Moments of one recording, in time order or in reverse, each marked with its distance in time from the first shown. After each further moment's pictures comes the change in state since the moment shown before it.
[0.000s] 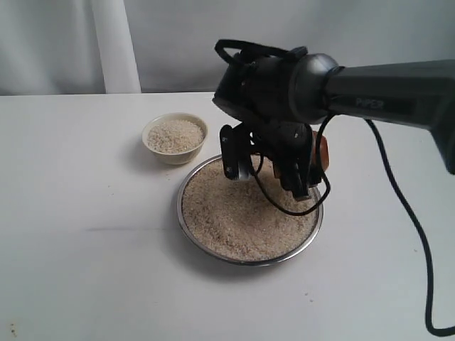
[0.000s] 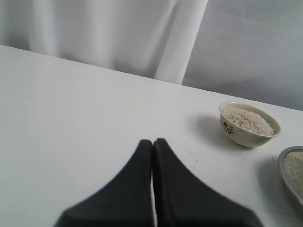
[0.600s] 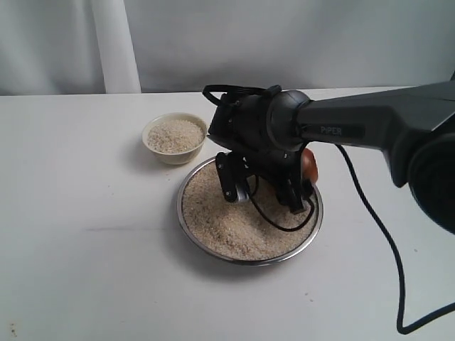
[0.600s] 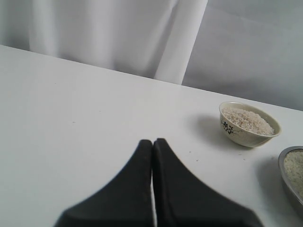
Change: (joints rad) left arm 0.000 0.000 0.000 0.000 0.000 0.000; right arm 0.002 0.118 0.000 -0.060 -0.081 -0.033
